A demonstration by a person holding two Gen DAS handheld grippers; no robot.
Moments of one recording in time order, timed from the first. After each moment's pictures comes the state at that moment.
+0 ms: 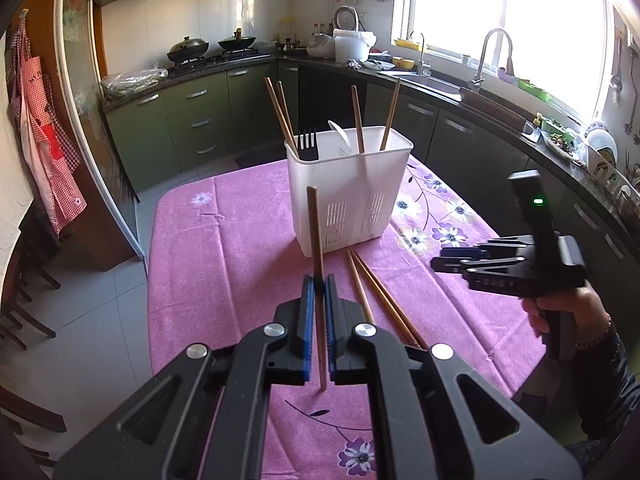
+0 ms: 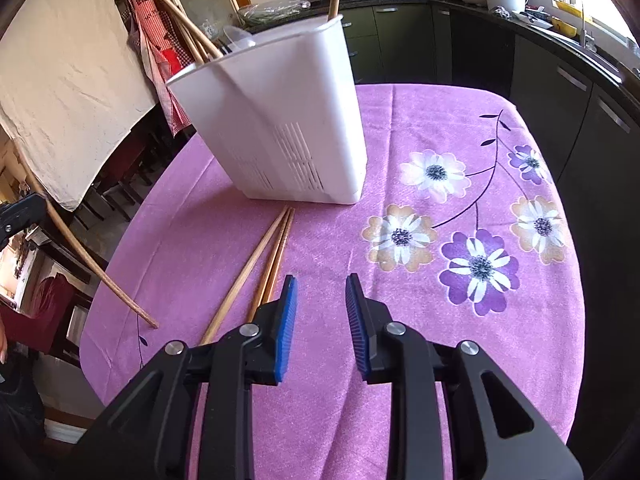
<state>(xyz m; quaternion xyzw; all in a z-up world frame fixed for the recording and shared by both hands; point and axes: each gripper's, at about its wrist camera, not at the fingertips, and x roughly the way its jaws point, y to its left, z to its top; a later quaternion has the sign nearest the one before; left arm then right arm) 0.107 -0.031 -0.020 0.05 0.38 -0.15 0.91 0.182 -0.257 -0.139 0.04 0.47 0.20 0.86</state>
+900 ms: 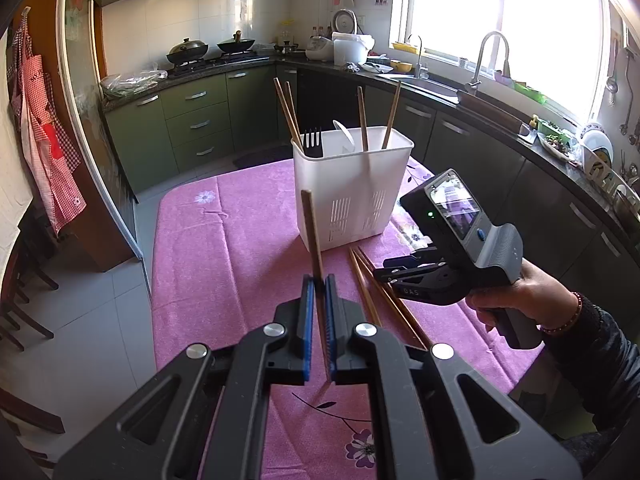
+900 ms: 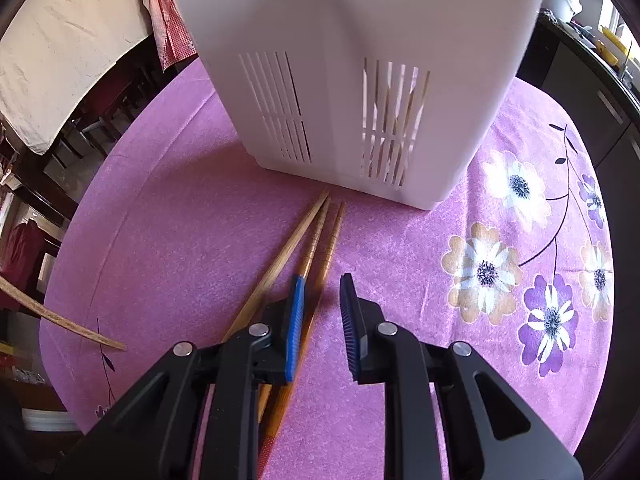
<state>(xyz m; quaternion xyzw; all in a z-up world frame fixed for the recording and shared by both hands) 0.098 -0.022 -0.021 0.05 0.37 -0.15 0.91 0.227 -0.157 -0.182 -0.07 0.54 0.19 0.82</state>
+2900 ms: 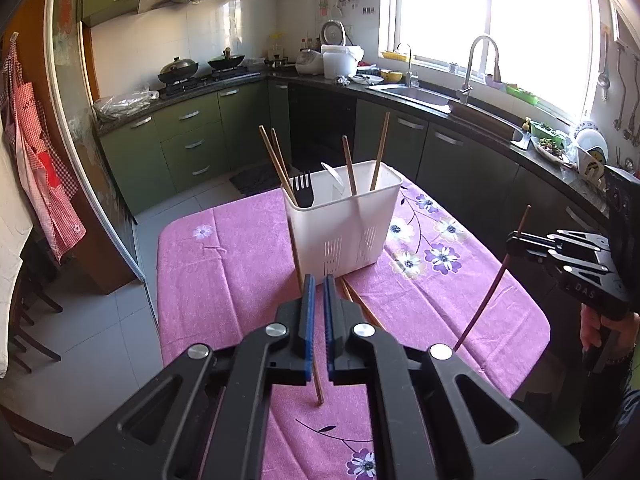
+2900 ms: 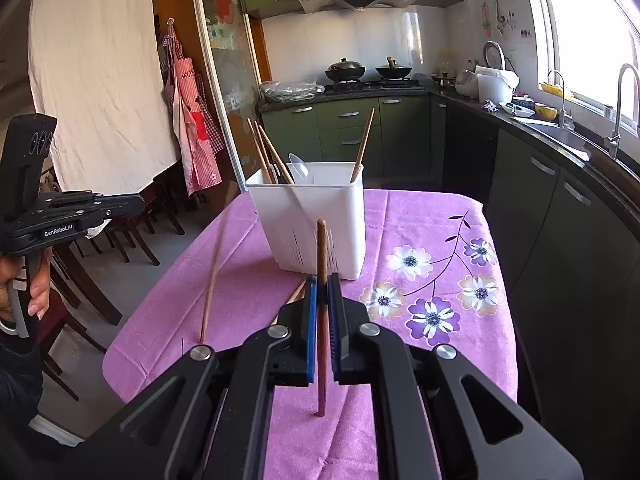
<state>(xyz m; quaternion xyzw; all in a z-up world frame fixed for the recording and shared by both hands) 0.117 -0.035 0.012 0.07 0.36 -0.16 0.92 0.082 -0.265 -0.036 0.02 0.32 0.20 0.93</state>
